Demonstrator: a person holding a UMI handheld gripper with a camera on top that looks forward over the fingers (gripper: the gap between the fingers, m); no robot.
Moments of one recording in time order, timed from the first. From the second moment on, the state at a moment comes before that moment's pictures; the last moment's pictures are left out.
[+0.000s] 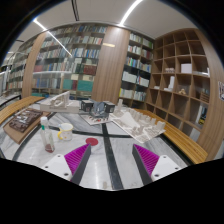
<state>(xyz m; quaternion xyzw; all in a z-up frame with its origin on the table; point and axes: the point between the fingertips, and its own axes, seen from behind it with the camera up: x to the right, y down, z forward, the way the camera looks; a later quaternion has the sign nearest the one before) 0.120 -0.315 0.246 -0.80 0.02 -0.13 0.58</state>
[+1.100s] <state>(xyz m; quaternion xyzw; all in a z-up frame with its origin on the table) -0.185 -0.082 0.063 -0.80 -0.02 -0.02 0.60</state>
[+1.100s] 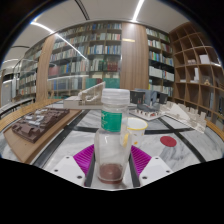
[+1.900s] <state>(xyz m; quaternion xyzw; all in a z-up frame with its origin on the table) -0.269 -0.016 0.281 -0.54 0.27 0.68 0.41</state>
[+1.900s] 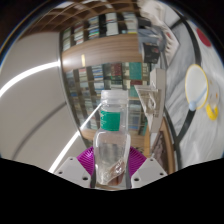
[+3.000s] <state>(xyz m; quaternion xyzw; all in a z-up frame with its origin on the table) -0.030 0.033 0.346 -0.63 0.03 0.21 0.75</state>
